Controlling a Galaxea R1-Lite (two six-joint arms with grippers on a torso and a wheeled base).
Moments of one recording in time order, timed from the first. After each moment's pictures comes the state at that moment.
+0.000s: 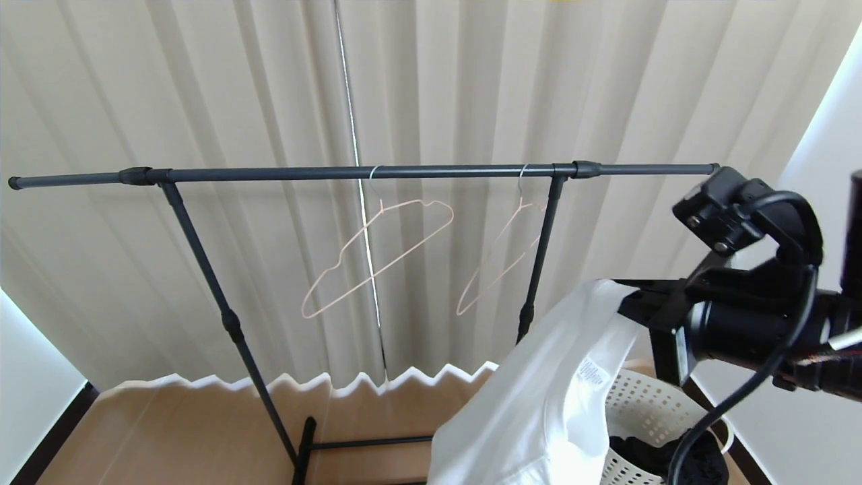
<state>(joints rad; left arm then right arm) -0.01 0.20 -0.05 0.02 -0.13 0.06 0.67 1.37 -0.85 -0.14 -0.10 -0.09</state>
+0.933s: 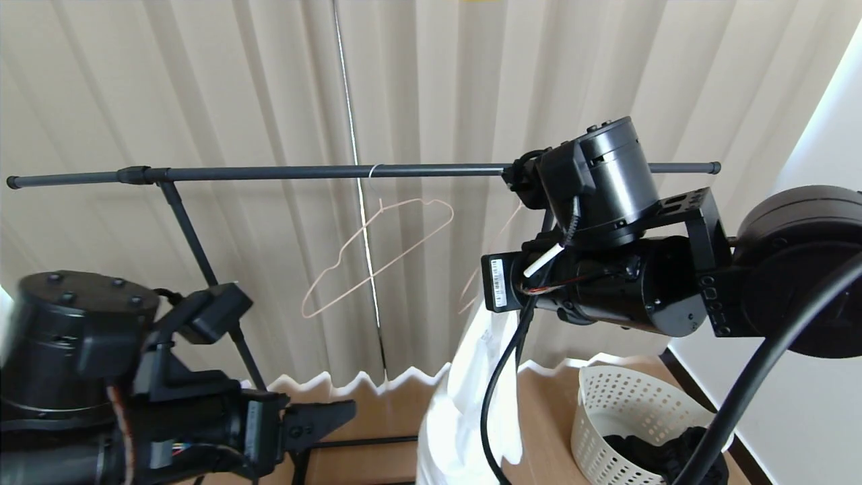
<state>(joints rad) -0.61 1.34 -0.62 -0.07 -0.09 -0.41 0.83 1.81 -1.38 0.18 -0.41 0.41</state>
